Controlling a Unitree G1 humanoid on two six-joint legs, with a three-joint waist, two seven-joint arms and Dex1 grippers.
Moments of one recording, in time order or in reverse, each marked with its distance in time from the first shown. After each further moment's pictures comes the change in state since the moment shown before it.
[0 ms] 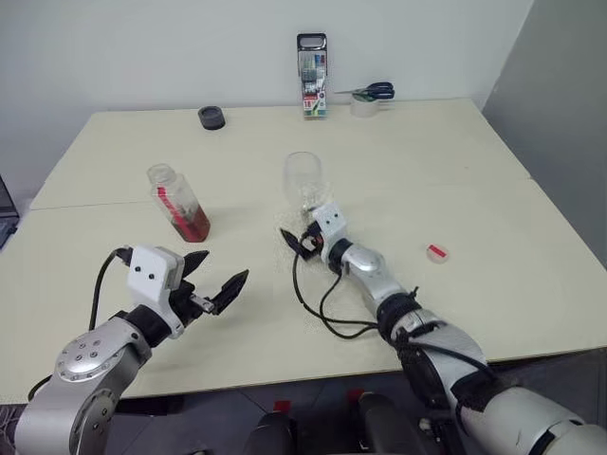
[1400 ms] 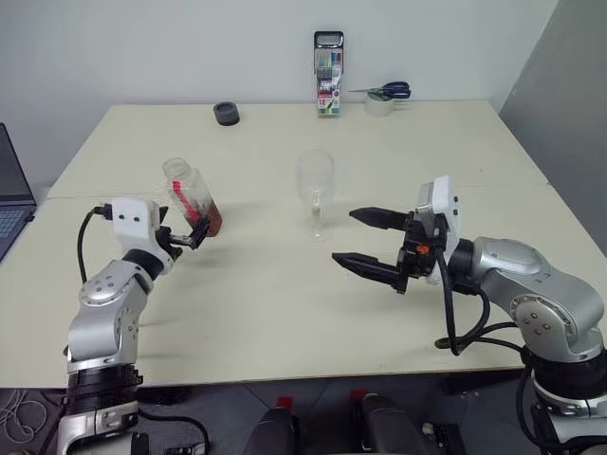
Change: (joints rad) left arm -0.486 -0.062 -0.020 0.685 0.226 -0.259 0.070; right arm 0.372 -0.638 -0.038 -1.632 0.769 1.191 0.204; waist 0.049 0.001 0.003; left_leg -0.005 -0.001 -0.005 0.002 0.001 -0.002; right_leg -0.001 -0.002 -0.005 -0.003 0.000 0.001
